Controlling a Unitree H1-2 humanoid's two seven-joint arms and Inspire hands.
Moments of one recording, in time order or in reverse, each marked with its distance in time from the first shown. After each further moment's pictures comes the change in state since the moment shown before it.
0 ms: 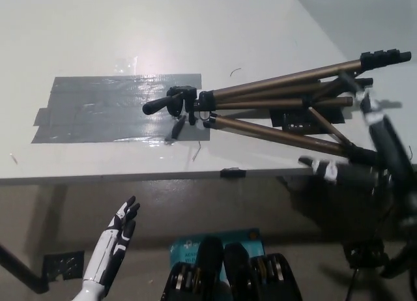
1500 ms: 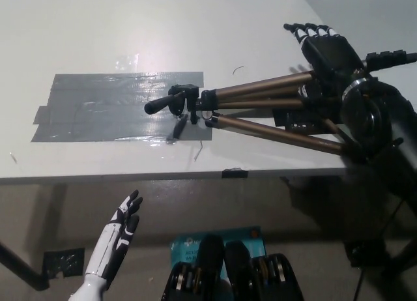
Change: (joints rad) left_arm -0.027 0.002 -0.003 -0.004 0.017 0.001 -0.002; right_arm -0.590 -0.064 0.378 0.872 -0.496 0.112 -0.040
